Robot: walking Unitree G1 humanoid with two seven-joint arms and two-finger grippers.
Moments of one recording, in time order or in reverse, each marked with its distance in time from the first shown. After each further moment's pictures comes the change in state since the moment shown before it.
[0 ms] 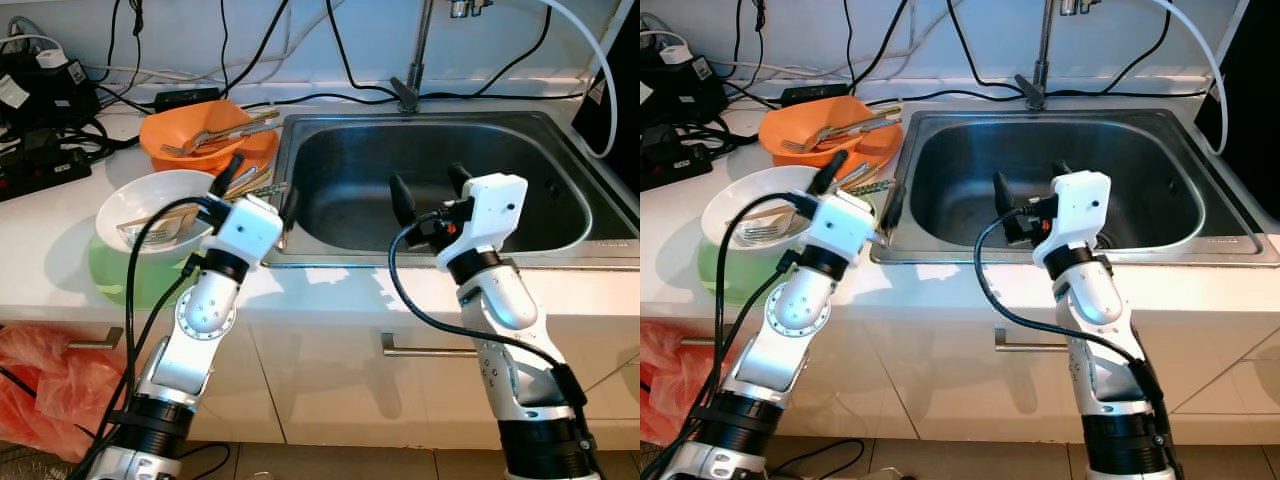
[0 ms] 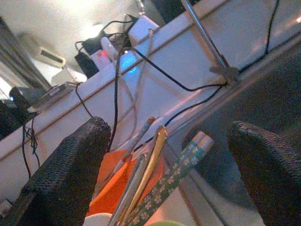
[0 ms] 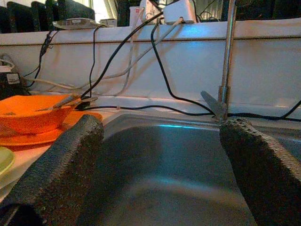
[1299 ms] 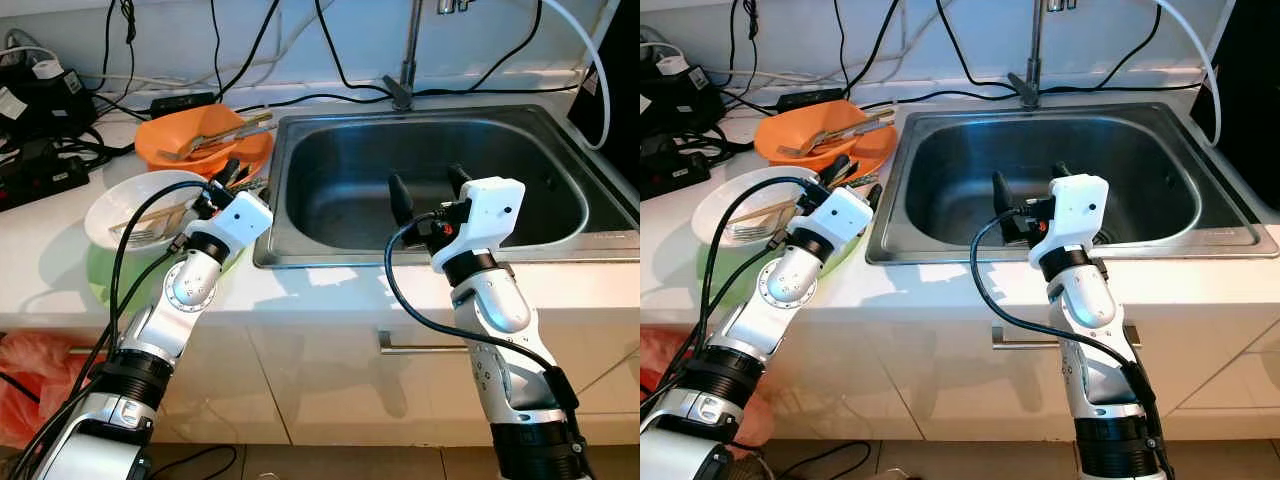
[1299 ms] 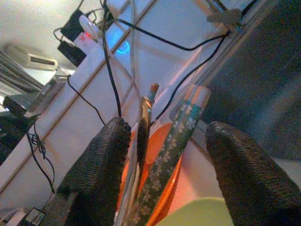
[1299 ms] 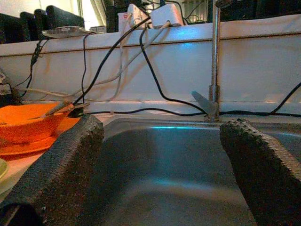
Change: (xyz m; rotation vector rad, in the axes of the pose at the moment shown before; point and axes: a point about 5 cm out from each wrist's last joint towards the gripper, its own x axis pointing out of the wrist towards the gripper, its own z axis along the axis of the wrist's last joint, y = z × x) left arm 0.019 0.021 -0.036 0.200 0.100 -0.065; right arm 0.000 0.006 -0.001 0.011 -0.016 -0.024
